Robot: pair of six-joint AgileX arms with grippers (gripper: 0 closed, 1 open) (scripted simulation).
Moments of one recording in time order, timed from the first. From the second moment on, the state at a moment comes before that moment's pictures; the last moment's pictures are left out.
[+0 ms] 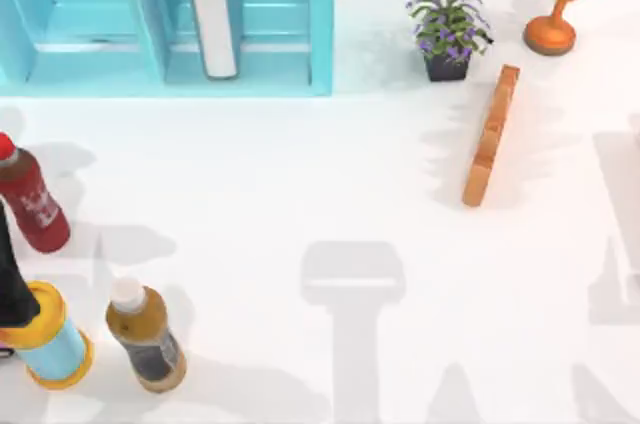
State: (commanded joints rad) left arm 0.00 0.00 0.00 0.00 0.00 0.00; right arm 0.00 0.00 0.00 0.00 0.00 0.00
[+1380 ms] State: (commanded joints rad) left arm -0.38 1.80 0.77 0.87 -0.33 -0.06; right arm 0.00 0.00 0.00 0.00 0.00 0.00
